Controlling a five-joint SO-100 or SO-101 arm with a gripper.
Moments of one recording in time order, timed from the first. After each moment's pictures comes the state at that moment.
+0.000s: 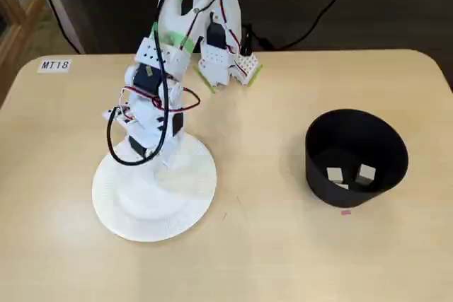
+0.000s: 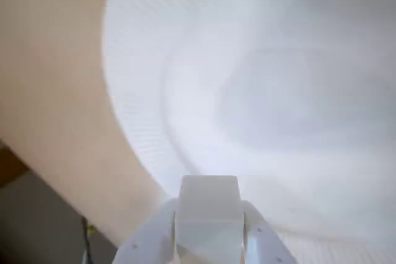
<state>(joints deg) 22.7 90.0 101.8 42.3 13.3</state>
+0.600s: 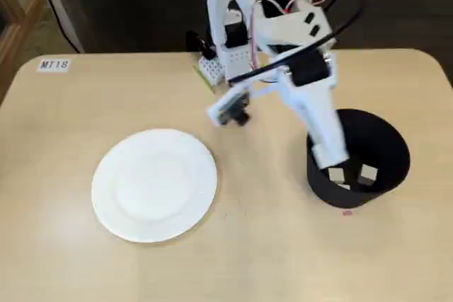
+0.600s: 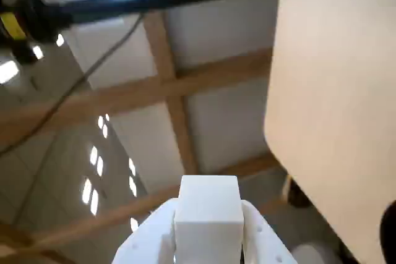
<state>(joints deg) -27.8 111.6 102.6 24.3 3.0</state>
